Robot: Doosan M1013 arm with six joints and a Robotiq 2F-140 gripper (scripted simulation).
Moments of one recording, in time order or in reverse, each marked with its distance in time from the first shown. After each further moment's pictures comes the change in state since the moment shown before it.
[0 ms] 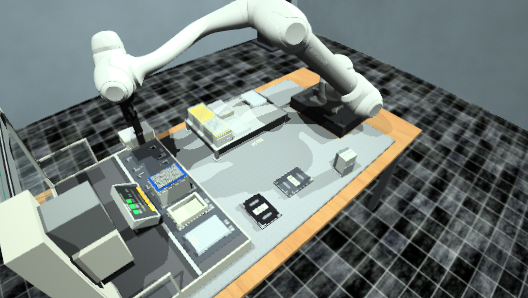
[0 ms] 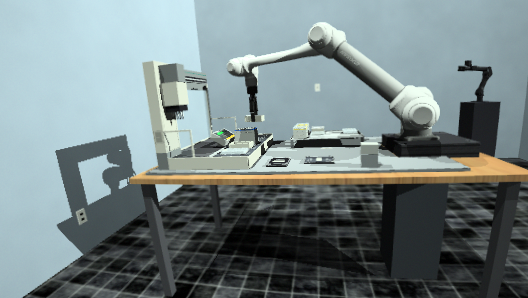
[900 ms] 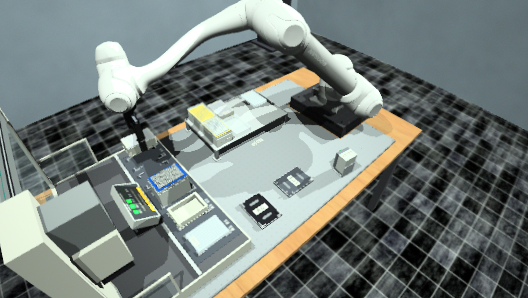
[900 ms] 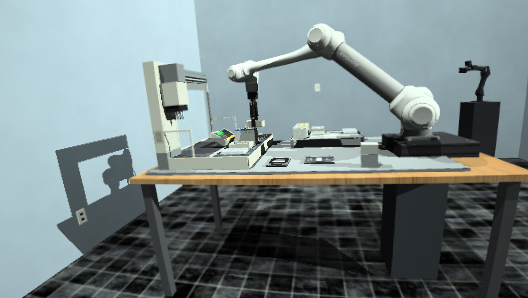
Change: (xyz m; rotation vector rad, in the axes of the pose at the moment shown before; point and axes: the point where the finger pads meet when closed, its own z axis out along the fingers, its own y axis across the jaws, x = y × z) arm 0.000 0.000 0.038 0.000 0.001 0.000
